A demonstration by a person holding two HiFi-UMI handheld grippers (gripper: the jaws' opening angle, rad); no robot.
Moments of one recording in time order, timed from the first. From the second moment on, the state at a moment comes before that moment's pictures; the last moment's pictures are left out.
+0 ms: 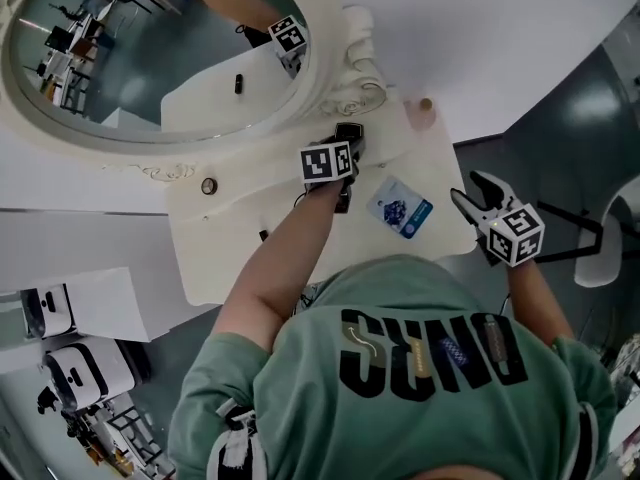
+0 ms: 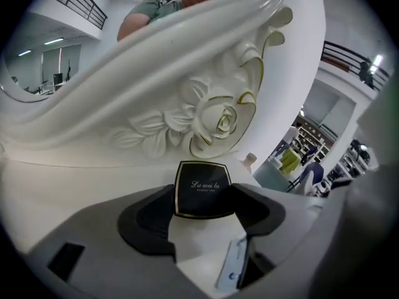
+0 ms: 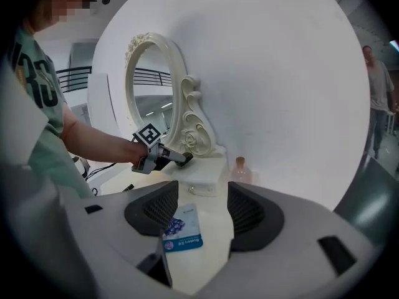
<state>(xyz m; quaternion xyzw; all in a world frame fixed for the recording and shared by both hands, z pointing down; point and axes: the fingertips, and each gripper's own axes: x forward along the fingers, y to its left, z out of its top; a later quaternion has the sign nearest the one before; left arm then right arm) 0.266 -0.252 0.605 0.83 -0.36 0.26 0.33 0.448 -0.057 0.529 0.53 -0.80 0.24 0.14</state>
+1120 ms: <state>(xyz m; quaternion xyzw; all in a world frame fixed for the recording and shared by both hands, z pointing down) 0.032 -0.148 0.471 0.92 -0.33 0.01 0.20 0.205 -0.094 0.527 0.32 -0.91 0.16 0.21</state>
